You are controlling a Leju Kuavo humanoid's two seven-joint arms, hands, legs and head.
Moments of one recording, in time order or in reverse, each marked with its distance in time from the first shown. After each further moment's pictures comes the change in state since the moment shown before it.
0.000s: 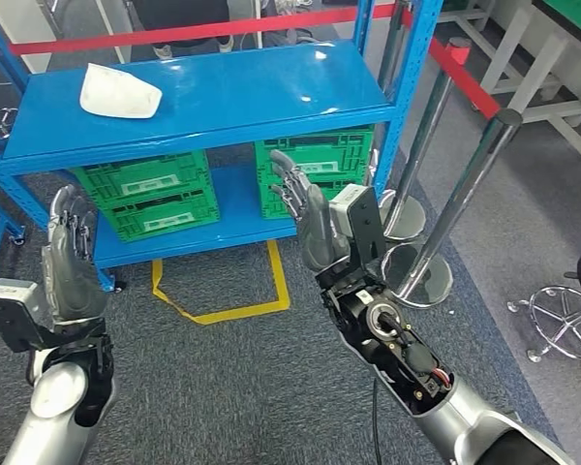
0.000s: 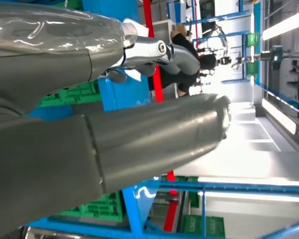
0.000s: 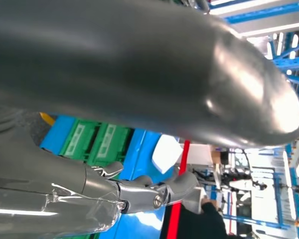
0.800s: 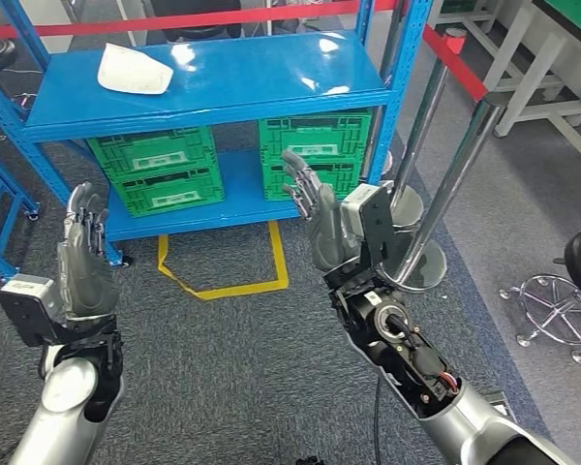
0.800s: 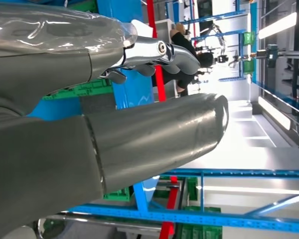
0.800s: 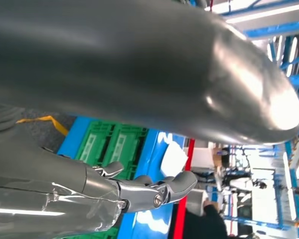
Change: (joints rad) left arm 0.006 -0.006 0.001 0.007 -0.009 -0.019 -0.004; right arm 0.000 0.000 -0.002 0.002 -0.004 -0.013 0.002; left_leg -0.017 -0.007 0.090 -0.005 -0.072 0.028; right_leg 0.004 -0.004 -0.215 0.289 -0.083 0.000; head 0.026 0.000
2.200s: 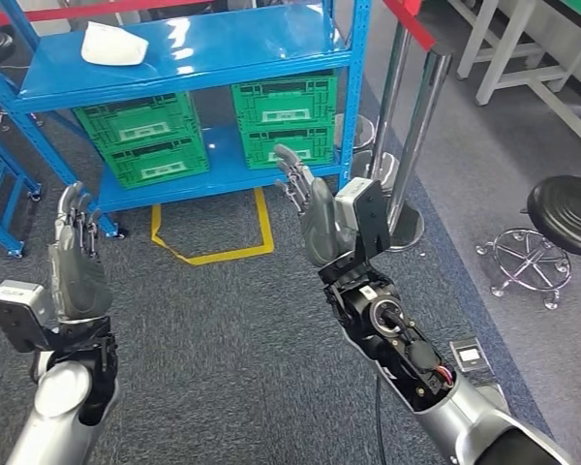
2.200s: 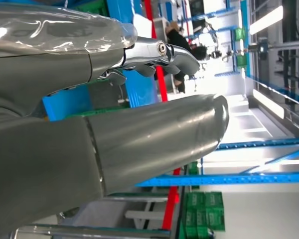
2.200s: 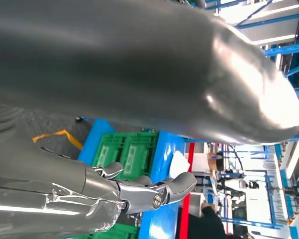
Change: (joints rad) left arm -0.007 -0.004 0.000 -0.001 -0.011 -0.007 -0.014; right arm -0.002 0.001 -0.015 -0.015 0.004 0.012 0.013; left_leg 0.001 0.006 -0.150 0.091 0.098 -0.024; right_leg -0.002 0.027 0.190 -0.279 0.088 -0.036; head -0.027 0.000
